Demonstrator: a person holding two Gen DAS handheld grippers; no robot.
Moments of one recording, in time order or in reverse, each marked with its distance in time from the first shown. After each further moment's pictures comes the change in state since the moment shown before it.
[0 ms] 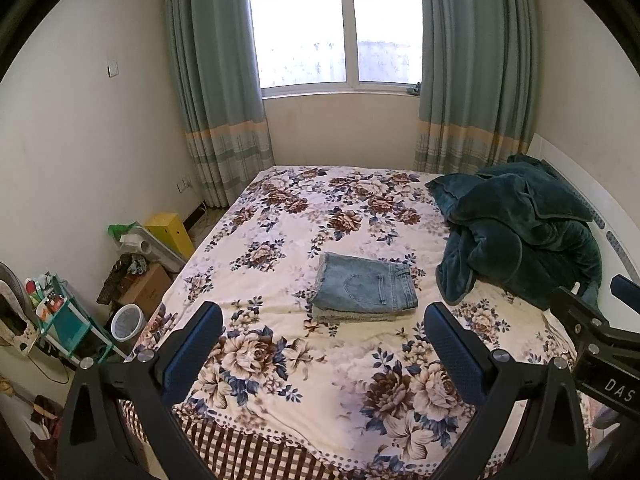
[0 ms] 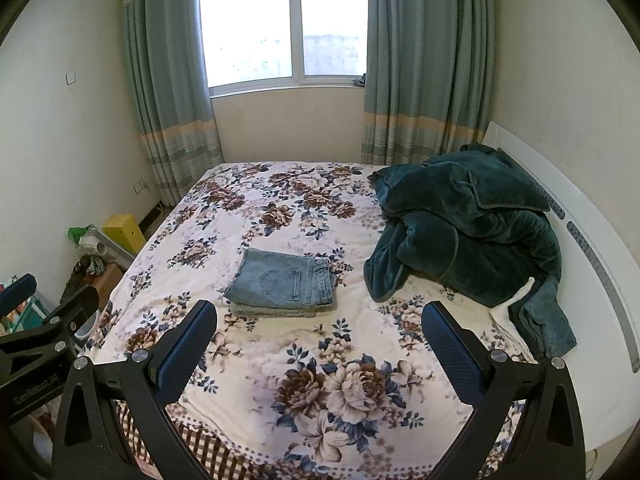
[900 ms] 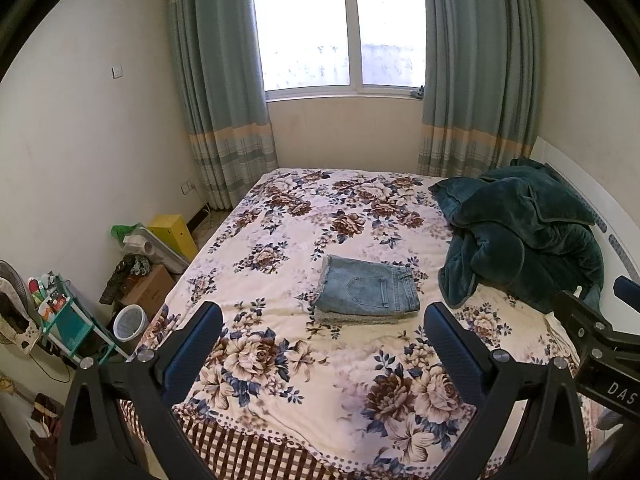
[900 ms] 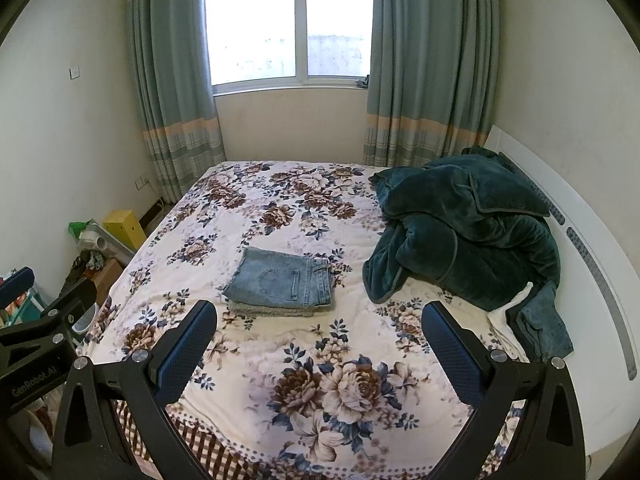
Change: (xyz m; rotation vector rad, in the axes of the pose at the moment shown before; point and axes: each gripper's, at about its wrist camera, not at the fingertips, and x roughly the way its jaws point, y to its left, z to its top) left arm 0.000 0.003 0.005 0.003 -0.008 0.007; right arm -0.005 0.005 0.000 0.001 -0.005 -0.004
